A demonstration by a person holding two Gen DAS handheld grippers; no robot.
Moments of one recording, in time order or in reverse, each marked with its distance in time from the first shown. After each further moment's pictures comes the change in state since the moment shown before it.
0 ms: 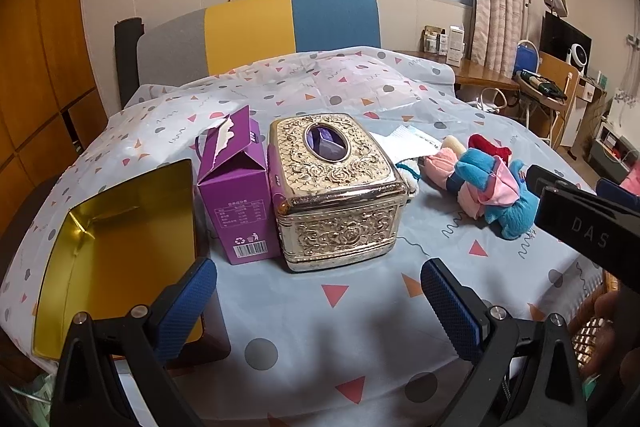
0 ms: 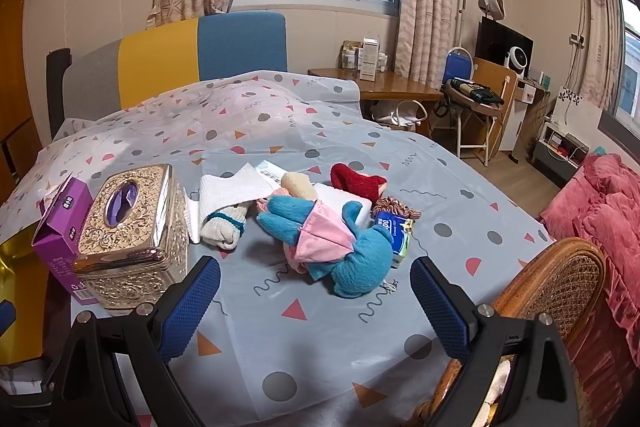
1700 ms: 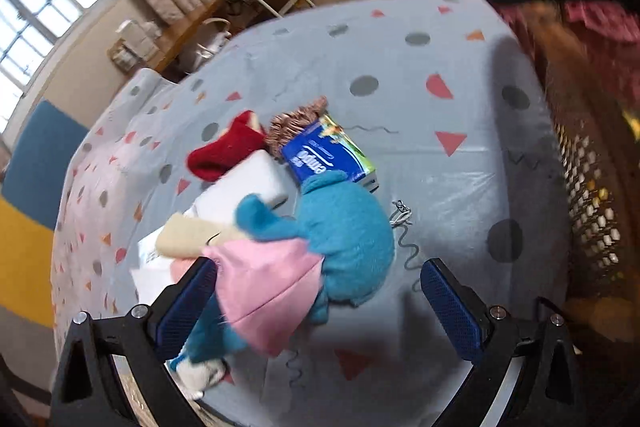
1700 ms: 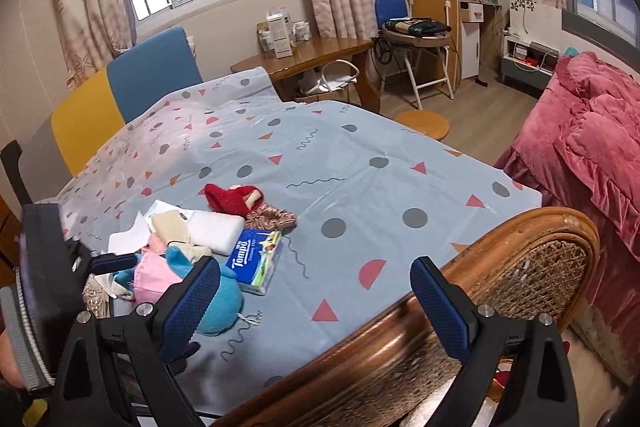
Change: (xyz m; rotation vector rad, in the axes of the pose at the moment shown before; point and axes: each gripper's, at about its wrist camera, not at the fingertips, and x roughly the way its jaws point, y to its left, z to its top) left arm 0.130 -0.258 0.052 1.098 0.159 -0.456; right arm 0.047 -0.200 0.018 0.323 0.096 -0.005
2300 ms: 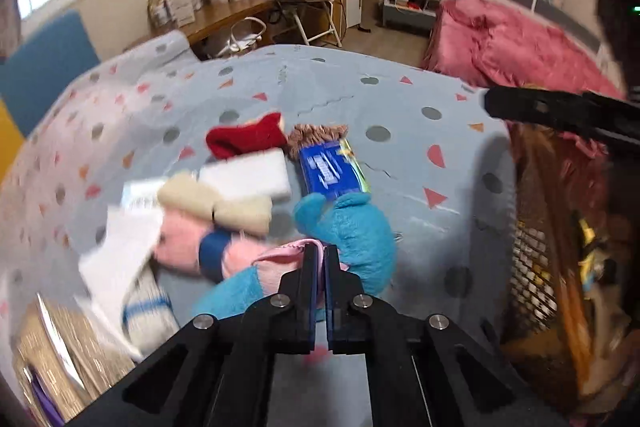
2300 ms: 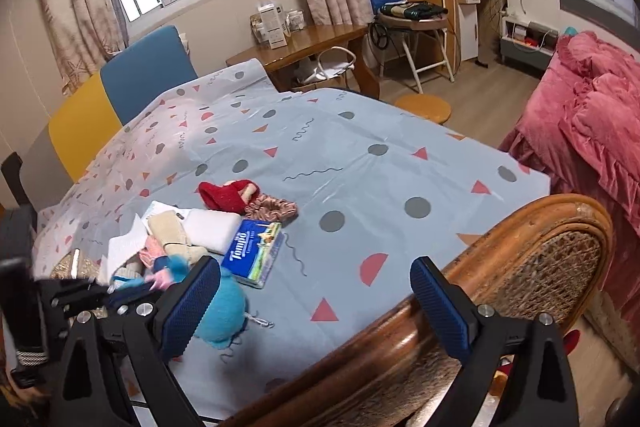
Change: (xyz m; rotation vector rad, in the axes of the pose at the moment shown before) left arm -0.041 0.041 -0.045 -0.396 -0.168 -0.199; right arm 0.016 -0.008 0.003 0.050 0.047 0.031
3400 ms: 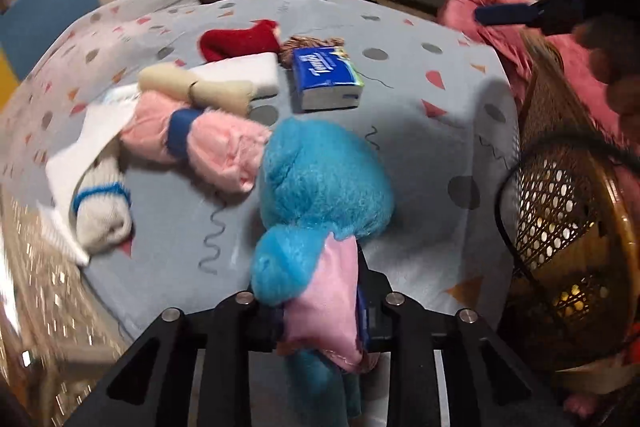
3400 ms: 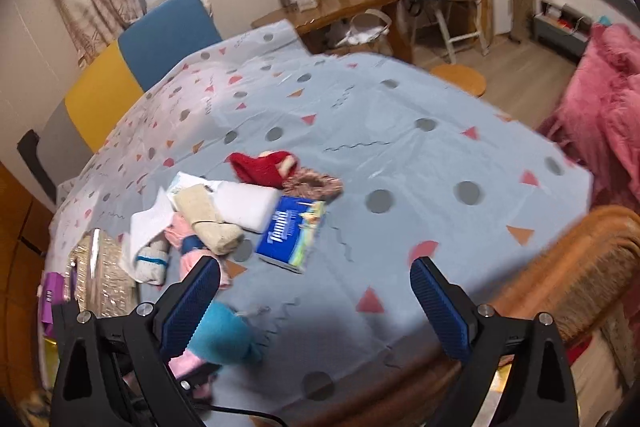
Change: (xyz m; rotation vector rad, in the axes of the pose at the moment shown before) left arm 0.023 -0.003 -0.068 -0.084 0.097 0.001; right arm 0.033 0.029 0.018 -0.031 0.176 0.109
